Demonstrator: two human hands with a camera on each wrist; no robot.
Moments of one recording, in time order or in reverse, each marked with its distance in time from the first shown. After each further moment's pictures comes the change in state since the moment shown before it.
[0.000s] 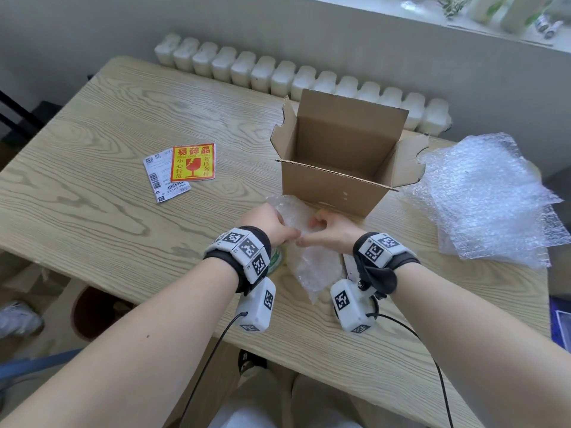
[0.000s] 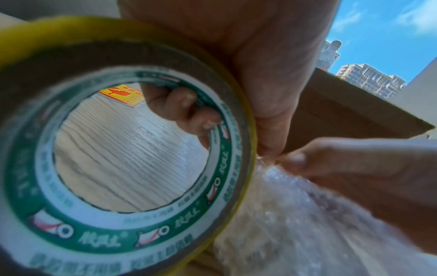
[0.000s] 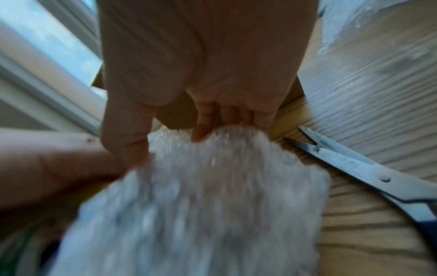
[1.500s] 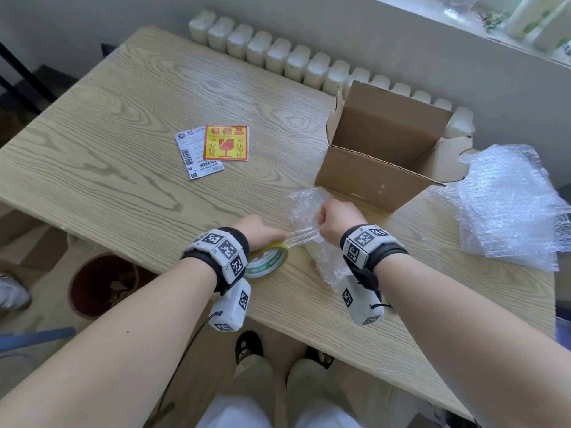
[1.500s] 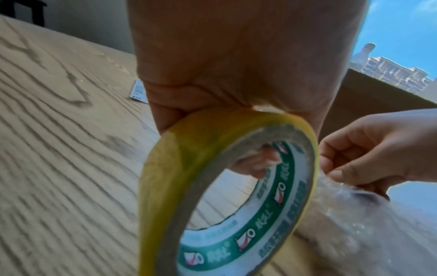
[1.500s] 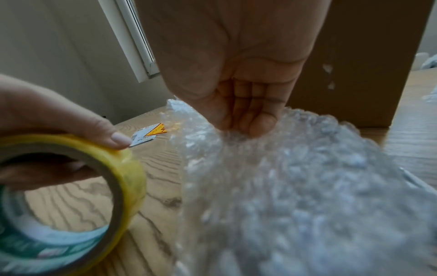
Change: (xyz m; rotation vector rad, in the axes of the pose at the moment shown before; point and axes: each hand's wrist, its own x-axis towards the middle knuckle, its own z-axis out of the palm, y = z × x) left_hand -0.020 -0.102 -0.016 -0.181 -0.185 -0.095; right_hand 0.007 -0.058 0.058 -0.538 0.179 0.059
